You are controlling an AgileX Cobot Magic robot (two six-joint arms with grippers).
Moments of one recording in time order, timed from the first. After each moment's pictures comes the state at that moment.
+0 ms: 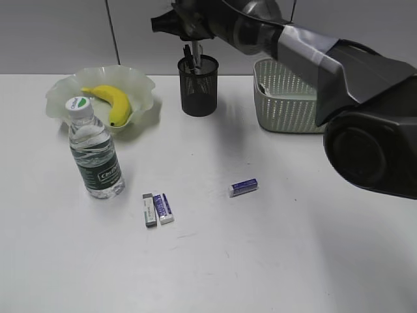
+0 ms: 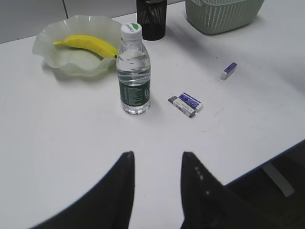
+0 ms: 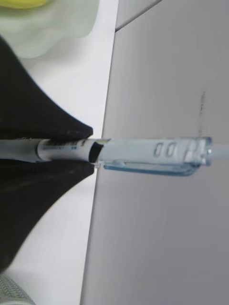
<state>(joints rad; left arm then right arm) -0.63 0.02 -0.54 0.12 1.05 -0.16 0.67 2.60 -2.52 -0.65 0.69 0.78</state>
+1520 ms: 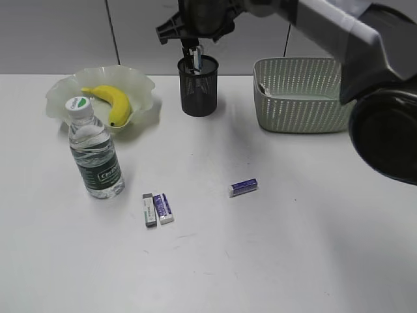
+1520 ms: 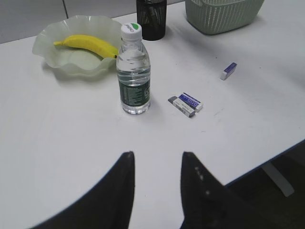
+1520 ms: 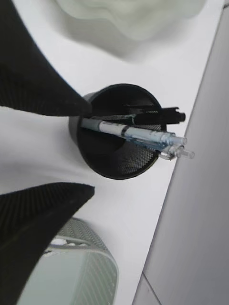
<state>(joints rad) -0.63 0.02 -0.54 0.12 1.05 -0.16 0.69 2.49 -2.52 -0.42 1.06 0.35</state>
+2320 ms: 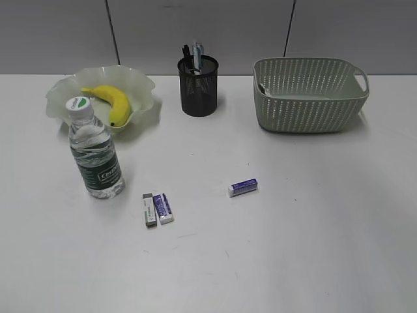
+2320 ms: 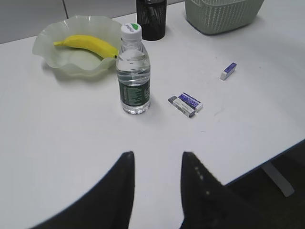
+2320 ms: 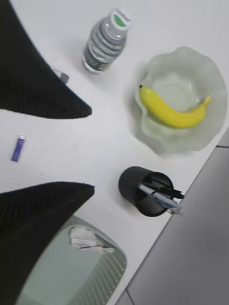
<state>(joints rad) -0.63 0.02 -0.54 0.12 1.05 -0.16 0.71 1.85 -2.16 -0.05 1.21 0.01</state>
